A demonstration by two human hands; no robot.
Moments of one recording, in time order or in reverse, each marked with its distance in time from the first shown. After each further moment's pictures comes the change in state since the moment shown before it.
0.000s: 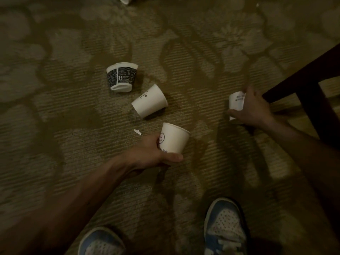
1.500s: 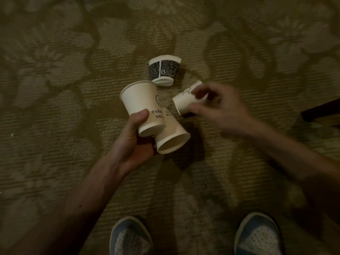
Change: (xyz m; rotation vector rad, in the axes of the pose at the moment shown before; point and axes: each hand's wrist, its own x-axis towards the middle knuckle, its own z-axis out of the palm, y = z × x) left_hand -0.035 -0.028 -0.086 -0.924 0.035 0.202; right_hand -0.064 -0.173 0.032 0.498 -0.150 -0.571
